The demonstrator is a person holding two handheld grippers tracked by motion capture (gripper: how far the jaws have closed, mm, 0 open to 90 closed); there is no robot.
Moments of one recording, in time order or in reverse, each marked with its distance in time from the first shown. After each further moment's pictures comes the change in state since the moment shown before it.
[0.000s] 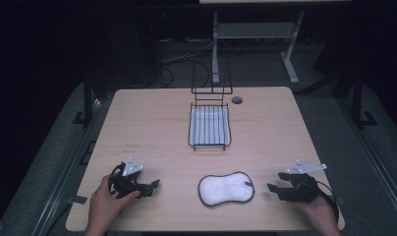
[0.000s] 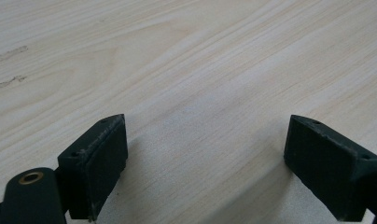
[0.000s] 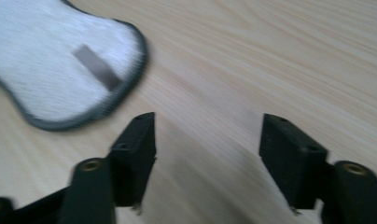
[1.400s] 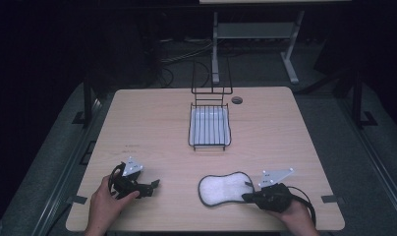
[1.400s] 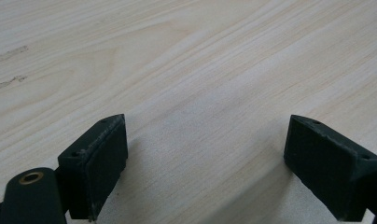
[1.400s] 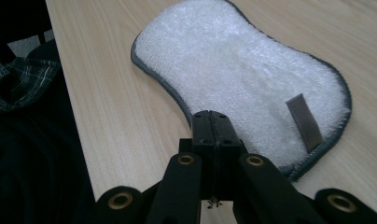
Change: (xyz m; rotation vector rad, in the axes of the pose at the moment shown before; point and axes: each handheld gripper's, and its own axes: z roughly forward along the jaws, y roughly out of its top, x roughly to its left) left arm 0.000 0.000 0.000 0.000 0.000 -0.001; right arm 0.066 0.022 0.025 0.050 0.316 -0.196
